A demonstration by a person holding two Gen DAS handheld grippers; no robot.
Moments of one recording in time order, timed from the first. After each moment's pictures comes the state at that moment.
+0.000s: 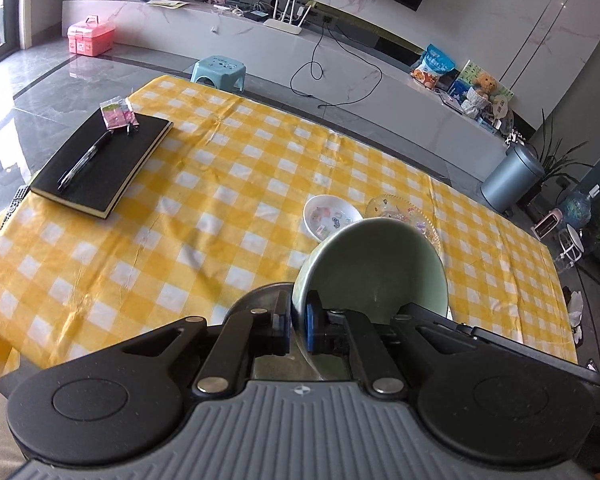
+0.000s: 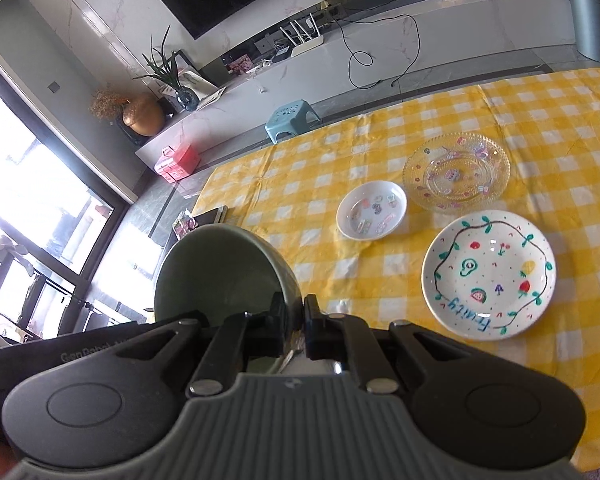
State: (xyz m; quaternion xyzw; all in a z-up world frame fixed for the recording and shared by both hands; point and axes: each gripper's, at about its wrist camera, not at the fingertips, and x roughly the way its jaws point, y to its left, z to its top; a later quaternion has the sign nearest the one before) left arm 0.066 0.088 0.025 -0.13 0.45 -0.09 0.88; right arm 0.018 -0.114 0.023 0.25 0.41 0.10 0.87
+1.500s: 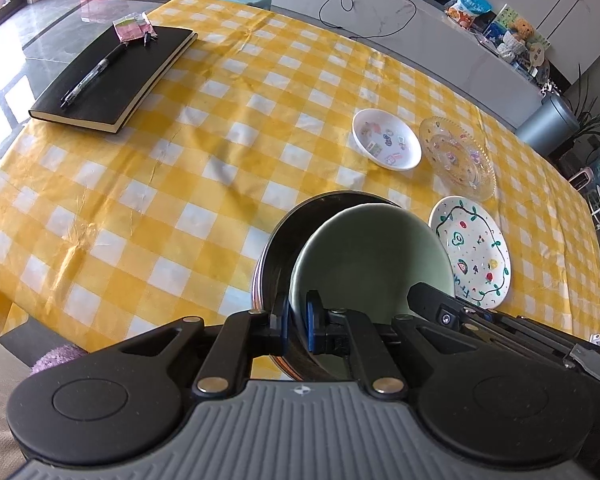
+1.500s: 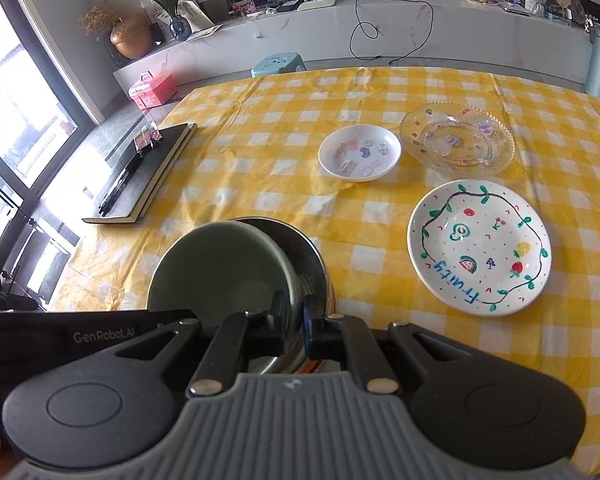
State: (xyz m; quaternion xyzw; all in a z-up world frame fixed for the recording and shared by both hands) left arm 0.069 0.094 -0.039 -0.11 0.54 -0.07 0.83; right arm 0.029 -0.070 -0.031 0.10 0.47 0.09 0.87
